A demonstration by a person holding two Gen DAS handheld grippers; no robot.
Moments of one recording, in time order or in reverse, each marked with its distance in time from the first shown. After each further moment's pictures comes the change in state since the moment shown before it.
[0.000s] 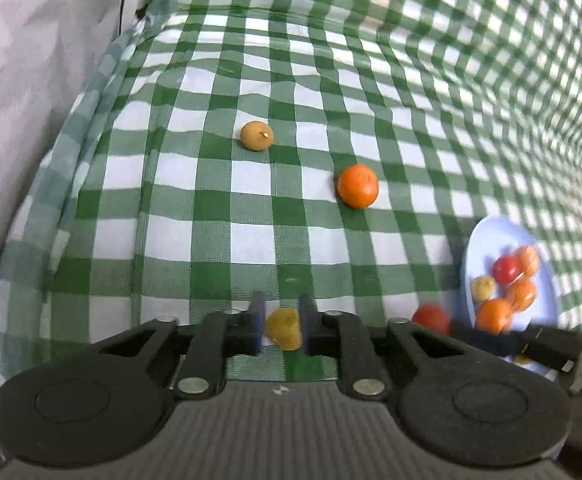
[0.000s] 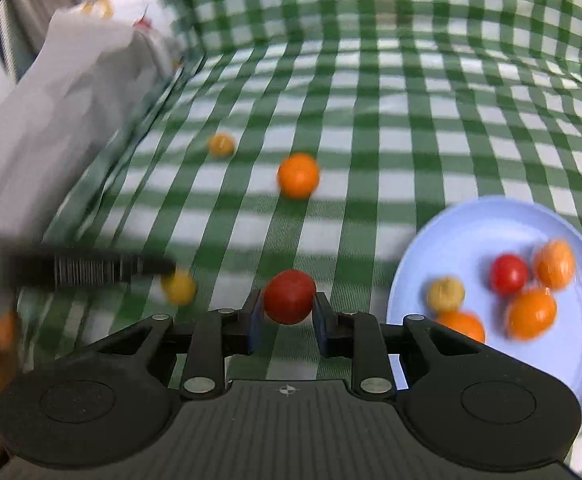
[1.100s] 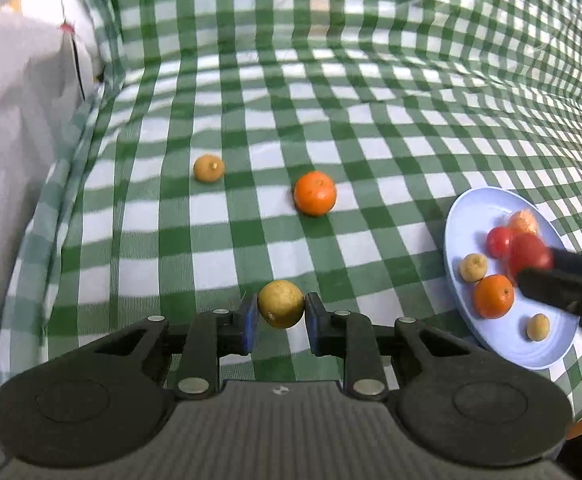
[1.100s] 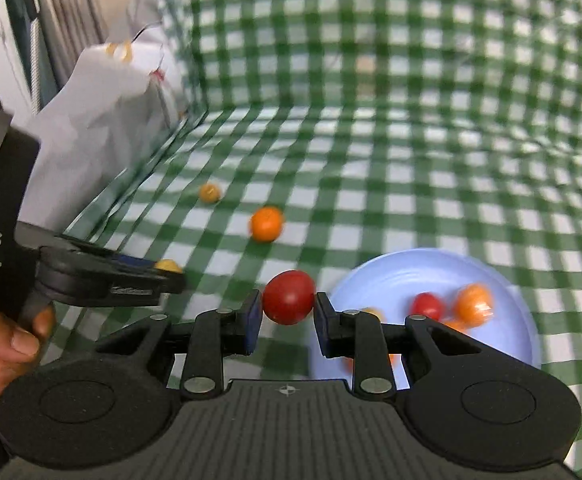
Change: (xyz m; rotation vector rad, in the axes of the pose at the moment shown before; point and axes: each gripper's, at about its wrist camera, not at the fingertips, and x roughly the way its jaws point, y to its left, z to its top) left arm 0.000 -0.062 -0.016 0.237 -0.109 0.110; right arm -0.068 -0.042 -0.014 -0.076 -0.200 -0.041
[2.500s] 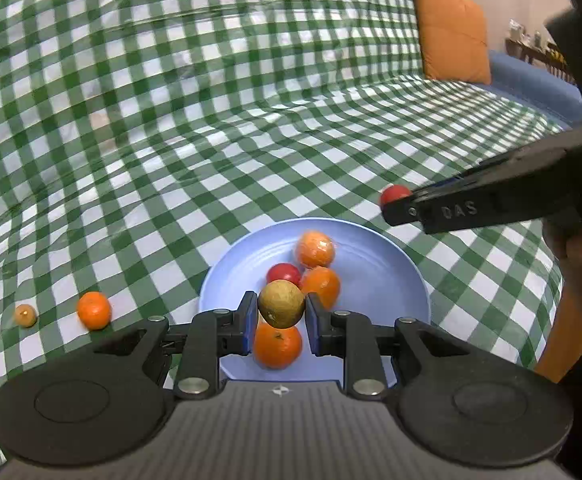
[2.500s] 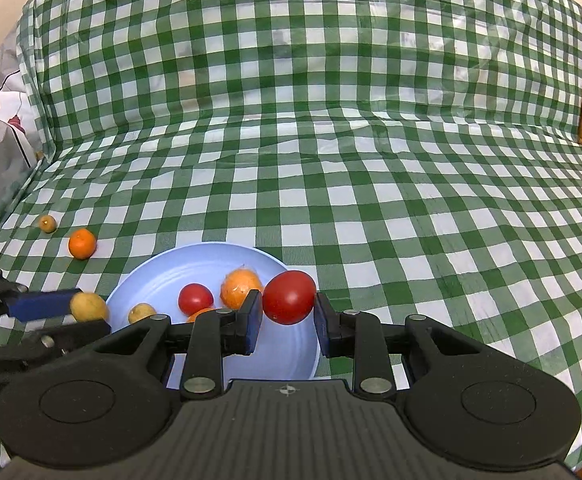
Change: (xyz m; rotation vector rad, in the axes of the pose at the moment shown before) left arm -0.020 -0.159 -0.028 0.408 -0.262 -0.249; right arm -0.030 -0.114 -0.028 0.165 -0.034 -0.284
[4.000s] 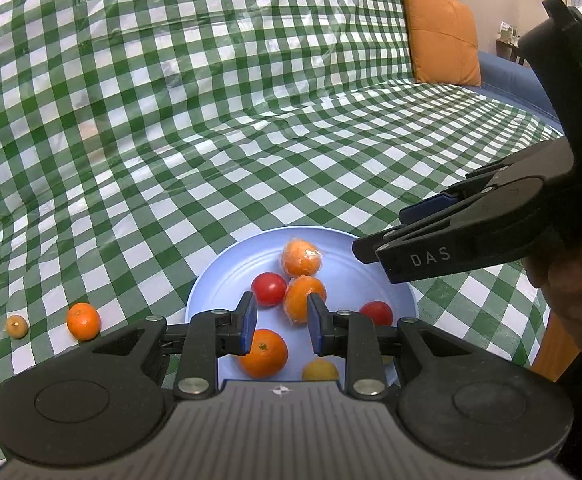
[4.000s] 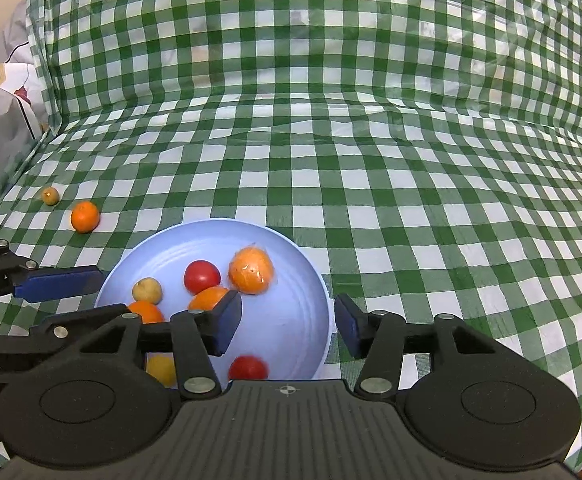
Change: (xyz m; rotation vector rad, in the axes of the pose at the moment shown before) left arm 0.000 -0.003 0.004 0.008 -0.023 -0.020; right arm 0.004 0.002 0.001 -0.058 0.053 0.012
